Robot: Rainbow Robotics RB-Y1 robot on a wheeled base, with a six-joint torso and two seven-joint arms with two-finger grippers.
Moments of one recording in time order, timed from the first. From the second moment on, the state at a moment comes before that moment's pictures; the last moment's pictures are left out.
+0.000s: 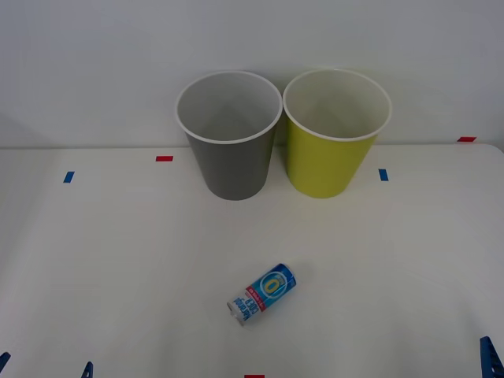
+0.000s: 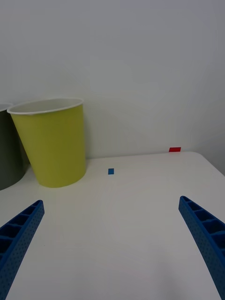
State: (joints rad) right arm 1.23 -0.41 0.09 -2.17 -0.22 -0.77 1.40; left arm 1.21 0.47 -0.18 -2.13 0.17 -0.67 -1.60
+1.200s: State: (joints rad) right arm 1.23 -0.41 0.09 -2.17 -0.22 -0.77 1.40; left arm 0.71 0.81 -0.35 -2.27 0.18 -0.04 -1.65
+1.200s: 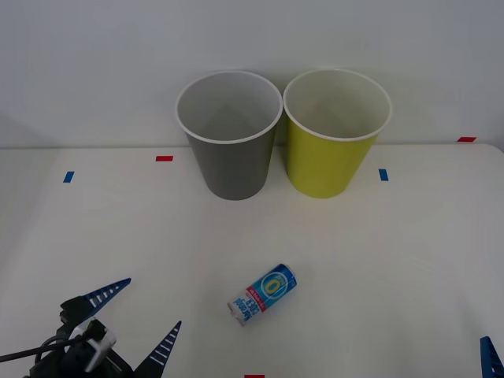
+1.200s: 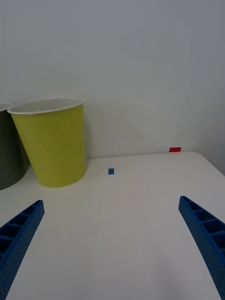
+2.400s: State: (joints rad) right arm 1.23 -0.41 0.09 -2.17 -0.22 -0.77 1.40; left arm 0.21 0.67 -0.52 -2.50 0.16 0.98 -1.63
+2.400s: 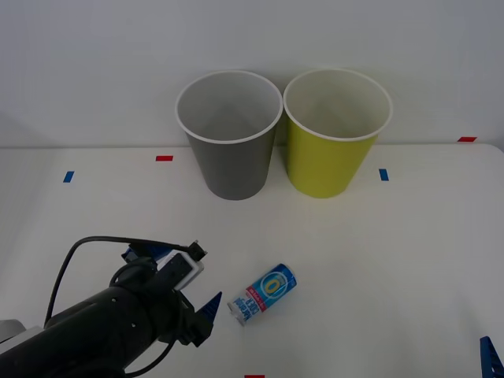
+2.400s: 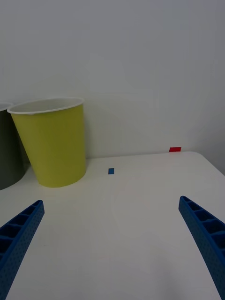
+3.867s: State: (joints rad) right arm 1.23 -0.41 0.09 -2.17 -0.22 -0.77 1.40; left arm 0.09 0.42 -0.55 -2.48 0.19 1.25 -1.68
